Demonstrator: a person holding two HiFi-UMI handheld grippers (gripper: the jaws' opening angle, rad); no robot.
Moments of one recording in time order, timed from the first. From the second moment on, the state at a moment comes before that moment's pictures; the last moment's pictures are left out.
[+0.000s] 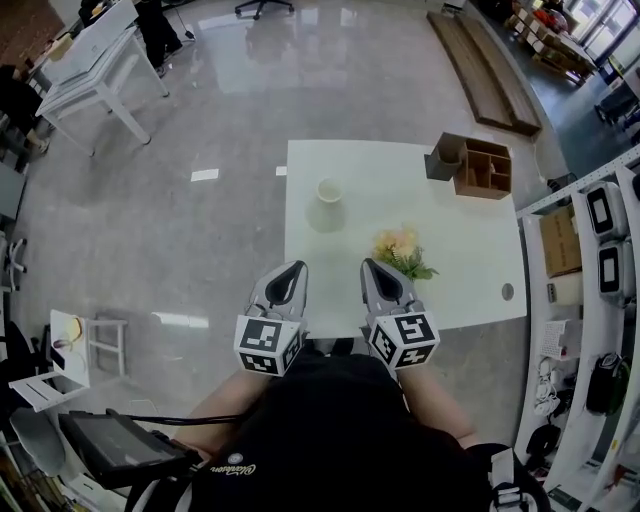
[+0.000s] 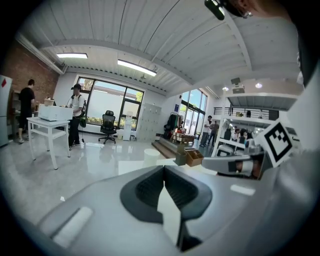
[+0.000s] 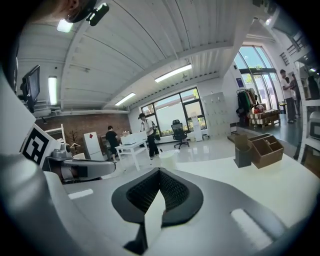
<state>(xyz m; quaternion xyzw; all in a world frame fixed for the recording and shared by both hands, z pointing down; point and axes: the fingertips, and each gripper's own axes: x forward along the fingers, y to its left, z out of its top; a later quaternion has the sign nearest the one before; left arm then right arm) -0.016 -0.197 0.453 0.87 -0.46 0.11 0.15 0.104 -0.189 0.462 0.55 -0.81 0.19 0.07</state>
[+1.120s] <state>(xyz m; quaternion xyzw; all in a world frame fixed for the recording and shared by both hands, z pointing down) 0.021 -0.196 0.500 0.87 -0.42 0.16 0.20 0.256 -0.108 0.670 0.44 -0.70 0.37 0.42</state>
